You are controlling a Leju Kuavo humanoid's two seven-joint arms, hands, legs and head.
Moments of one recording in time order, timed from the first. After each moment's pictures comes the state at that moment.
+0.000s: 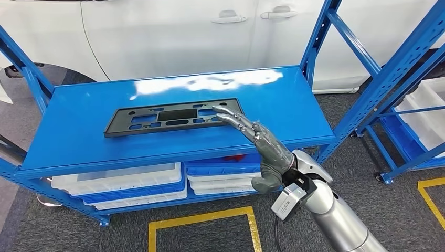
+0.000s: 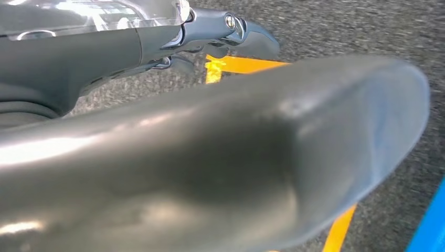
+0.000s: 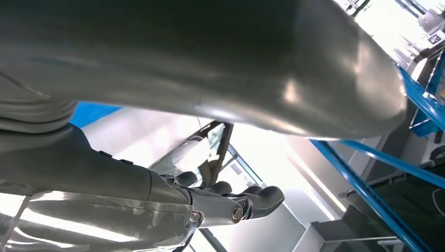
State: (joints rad) left arm -0.03 -0.04 0.52 -0.22 -0.11 0.08 -0.28; right arm -0.41 -0.20 0.52 -1.75 0.35 0.09 -0.58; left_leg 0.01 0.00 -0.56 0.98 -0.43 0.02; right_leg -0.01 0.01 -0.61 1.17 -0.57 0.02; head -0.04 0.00
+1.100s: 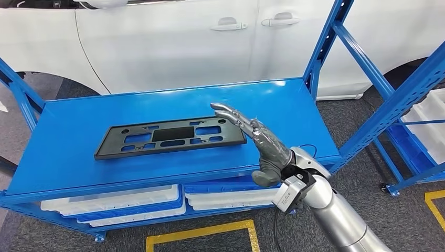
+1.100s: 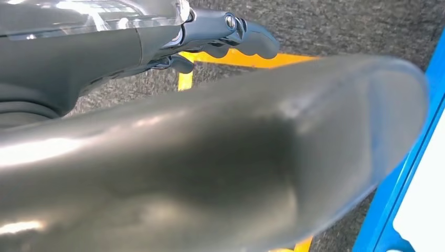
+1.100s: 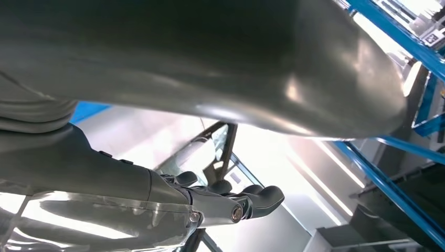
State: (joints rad) left arm -0.04 -0.04 0.53 -0.22 -0.13 0.07 -0.28; right arm -0.44 -0.20 0.54 -1.72 0.30 0.11 -0.58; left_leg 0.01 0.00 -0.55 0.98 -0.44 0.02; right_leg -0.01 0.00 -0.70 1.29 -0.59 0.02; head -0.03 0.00
